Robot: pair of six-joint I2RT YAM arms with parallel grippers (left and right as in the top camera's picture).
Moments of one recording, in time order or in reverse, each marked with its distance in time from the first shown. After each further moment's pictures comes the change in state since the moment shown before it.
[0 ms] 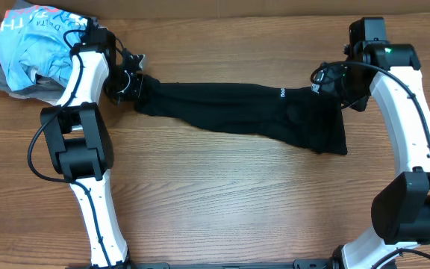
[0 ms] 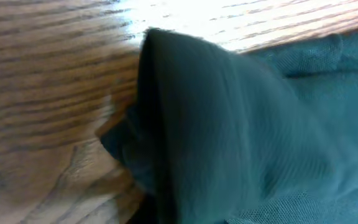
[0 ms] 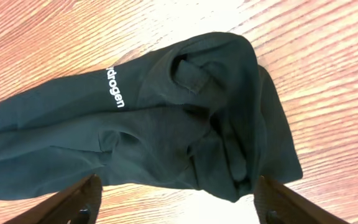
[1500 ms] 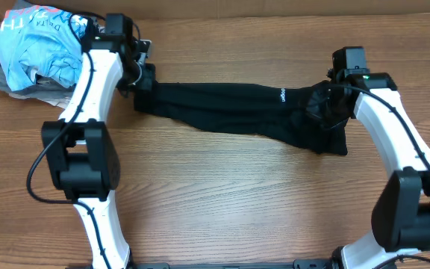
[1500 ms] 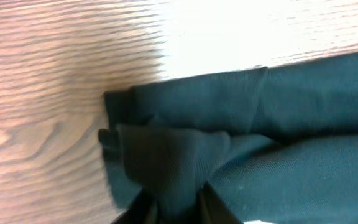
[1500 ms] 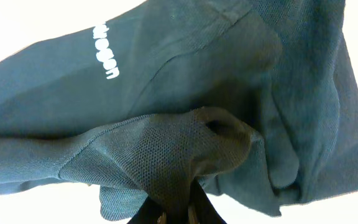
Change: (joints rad) left arm -0.124 -0.229 -0.128 0.097 -0.244 -0.184; right arm 0.035 -0.040 -0.313 0.259 -0.071 0.048
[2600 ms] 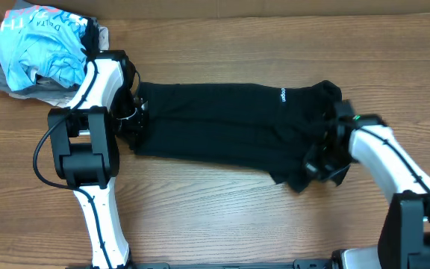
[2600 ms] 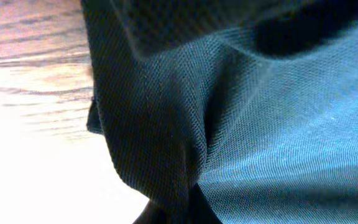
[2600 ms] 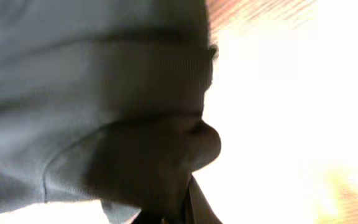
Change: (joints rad) left arm 0.054 0.119 -0.058 -0.507 -0.090 0.004; right arm 0.005 -0.167 -0.325 -0.219 -0.080 0.153
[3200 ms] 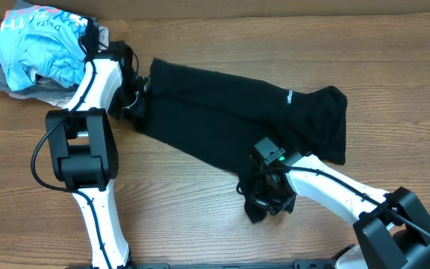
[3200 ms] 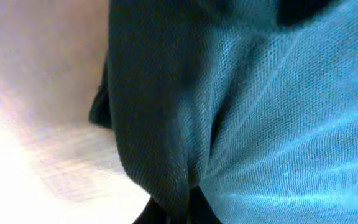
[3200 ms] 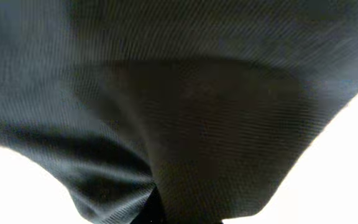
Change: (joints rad) left arm 0.000 -0.021 -0.028 0.301 -0.001 0.085; right arm 0.559 0.000 -0.213 0.245 -0.005 0.341
